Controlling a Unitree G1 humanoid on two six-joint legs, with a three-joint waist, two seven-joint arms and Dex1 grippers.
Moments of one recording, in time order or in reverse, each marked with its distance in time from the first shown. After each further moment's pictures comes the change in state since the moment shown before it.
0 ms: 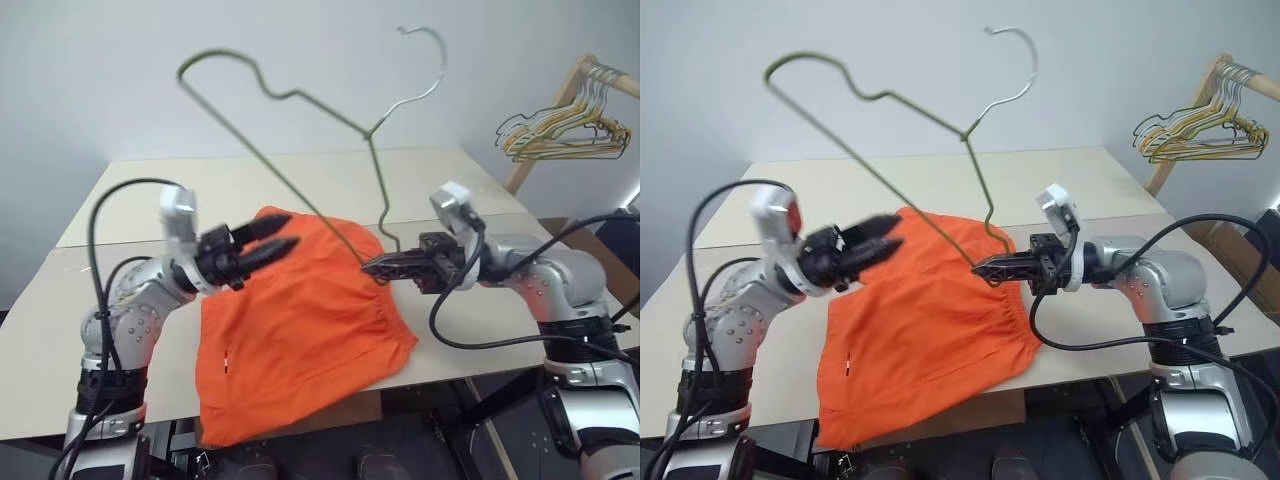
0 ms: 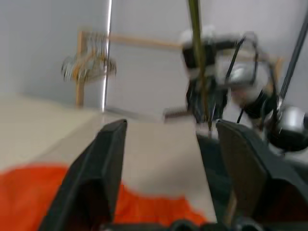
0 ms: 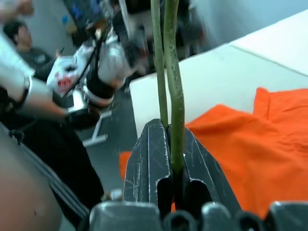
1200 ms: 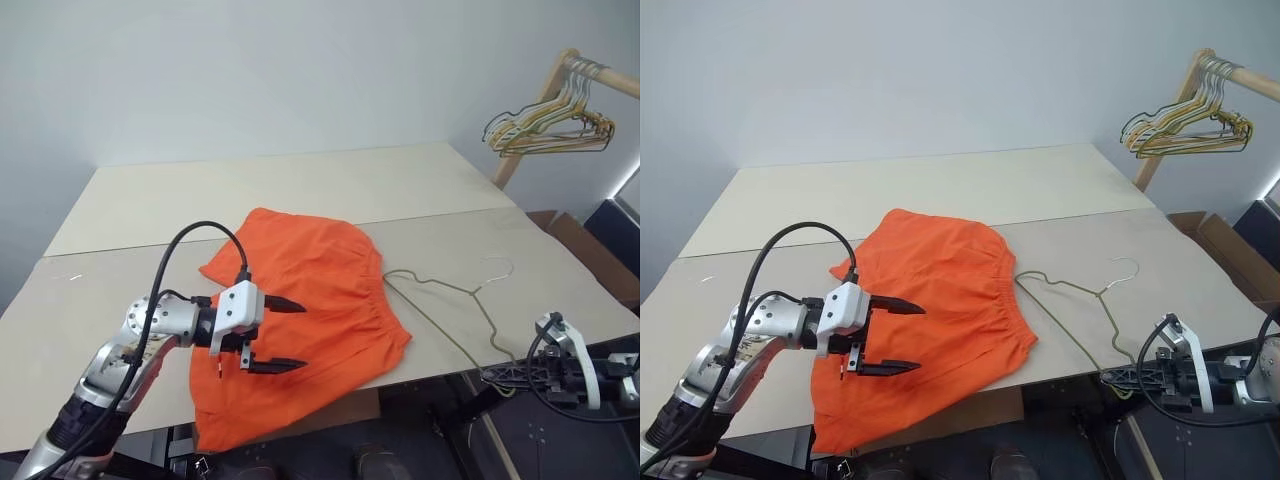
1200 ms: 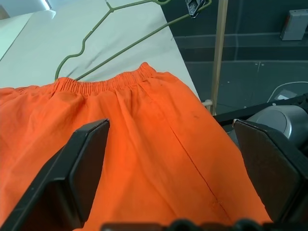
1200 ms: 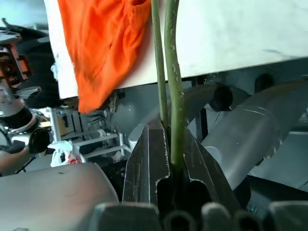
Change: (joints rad) left arm 0.129 0.169 -0.206 -0.154 0.398 -0.261 -0.149; right arm 0.474 -0.434 -0.028 0.289 0.010 0.497 0.004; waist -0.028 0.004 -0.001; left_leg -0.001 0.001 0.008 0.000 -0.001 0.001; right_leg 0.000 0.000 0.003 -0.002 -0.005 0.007
